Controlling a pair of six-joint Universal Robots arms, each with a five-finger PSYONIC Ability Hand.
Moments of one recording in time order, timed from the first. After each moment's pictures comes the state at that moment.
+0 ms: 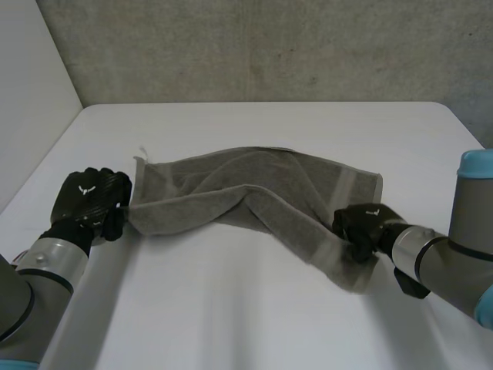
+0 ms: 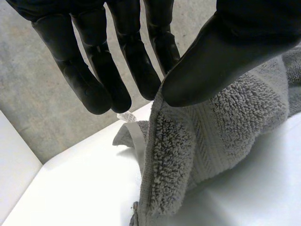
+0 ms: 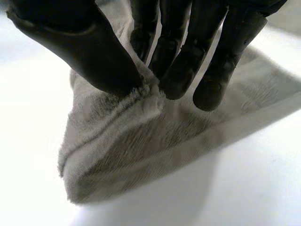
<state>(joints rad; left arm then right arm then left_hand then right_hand) 4.51 -1.67 -2.11 3.71 -1.44 3.35 1.86 -1.17 1.63 0.11 1.31 2.92 1.44 1.48 1.55 1.52 1.47 1.32 1.31 1.33 1.34 1.16</state>
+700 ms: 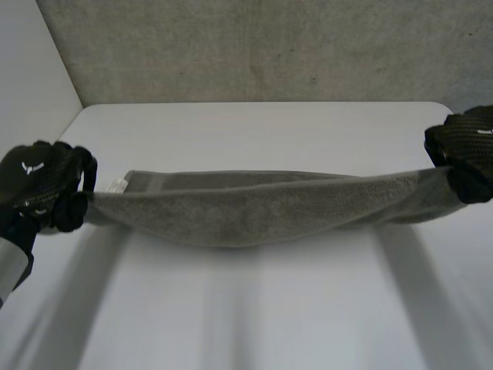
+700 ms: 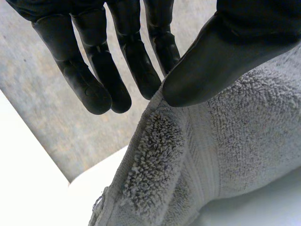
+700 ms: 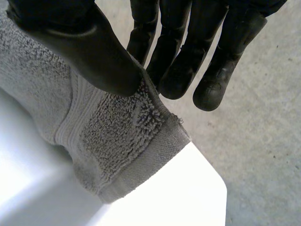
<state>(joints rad) 4.62 -1.25 -2.12 3.32 -1.34 3.37 1.62 -1.80 1.72 0.30 1.22 2.53 1.44 1.48 1.55 1.52 1.47 1.32 1.31 1.33 1.34 1.16</state>
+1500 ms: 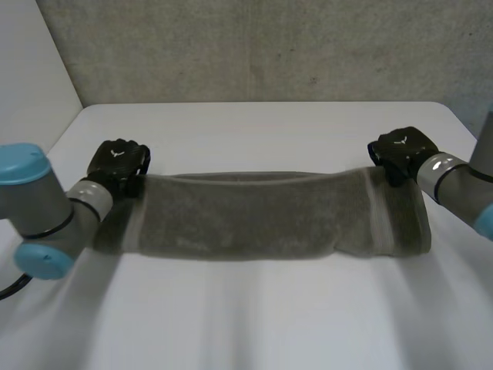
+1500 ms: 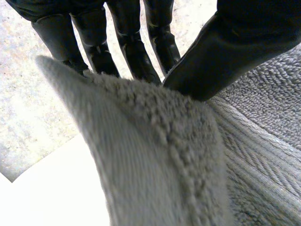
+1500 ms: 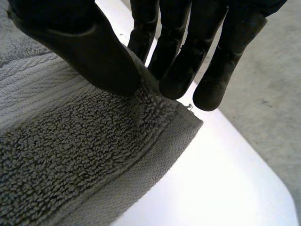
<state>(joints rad) 4.52 -2.21 -1.46 3.53 -1.34 3.45 1.73 -0.90 1.14 0.08 1.28 2.54 1.44 1.48 1.55 1.52 1.47 1.32 1.31 1.33 1.34 1.16</state>
